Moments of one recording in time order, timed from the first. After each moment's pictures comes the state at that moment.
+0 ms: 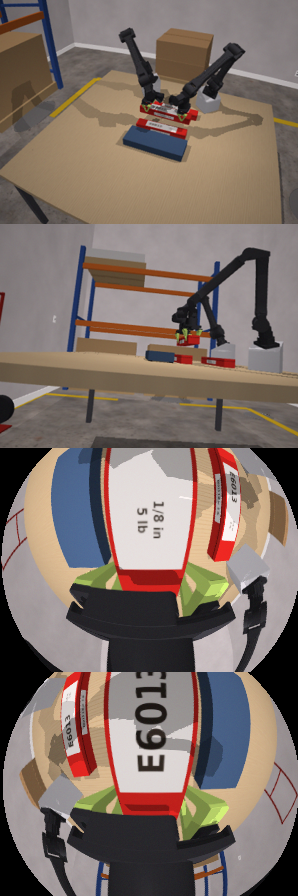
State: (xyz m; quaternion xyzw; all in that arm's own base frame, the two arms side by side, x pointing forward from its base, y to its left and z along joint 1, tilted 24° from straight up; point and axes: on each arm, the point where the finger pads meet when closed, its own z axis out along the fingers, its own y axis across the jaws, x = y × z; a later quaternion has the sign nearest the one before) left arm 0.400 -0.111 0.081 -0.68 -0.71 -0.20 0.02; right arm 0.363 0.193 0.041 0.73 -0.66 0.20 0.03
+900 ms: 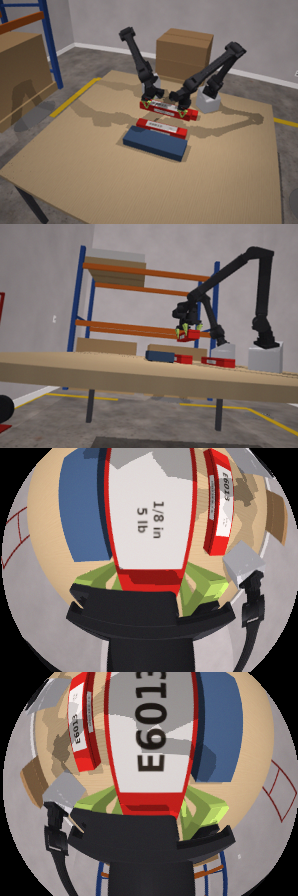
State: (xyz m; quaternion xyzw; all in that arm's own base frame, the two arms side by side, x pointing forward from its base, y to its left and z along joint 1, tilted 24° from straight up) left arm 0.393 -0.121 0.111 -0.68 -0.71 -0.20 0.01; right arm 0.356 0.203 0.072 0.73 -0.66 0.20 0.03
